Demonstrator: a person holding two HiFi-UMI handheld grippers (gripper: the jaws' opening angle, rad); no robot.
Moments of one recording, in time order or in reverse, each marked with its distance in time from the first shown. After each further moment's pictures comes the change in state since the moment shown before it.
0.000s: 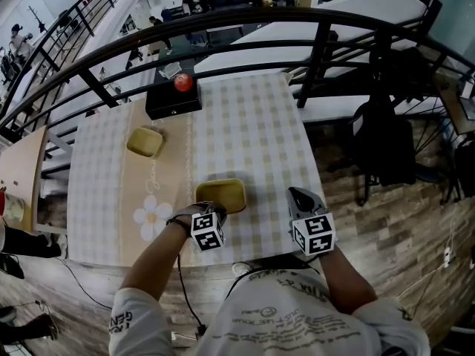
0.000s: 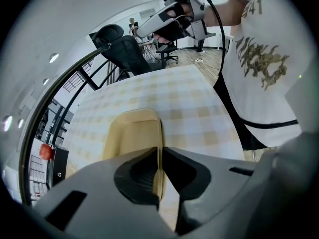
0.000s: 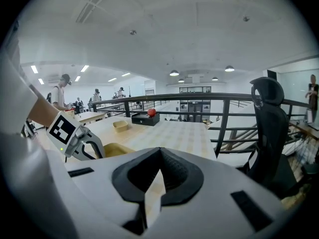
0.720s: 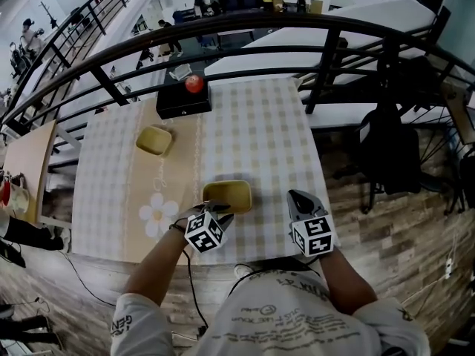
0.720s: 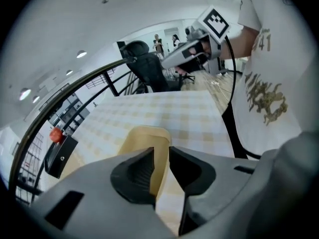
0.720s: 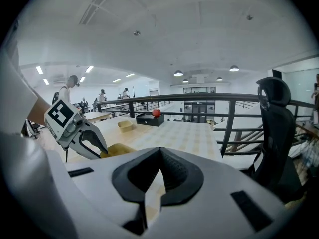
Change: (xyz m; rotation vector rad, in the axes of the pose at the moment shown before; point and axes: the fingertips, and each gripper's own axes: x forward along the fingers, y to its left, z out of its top) left arm -0.038 0.015 0.020 -0.230 -0.202 0.089; right arm 0.007 0.015 0.003 -0.021 -0.007 0.053
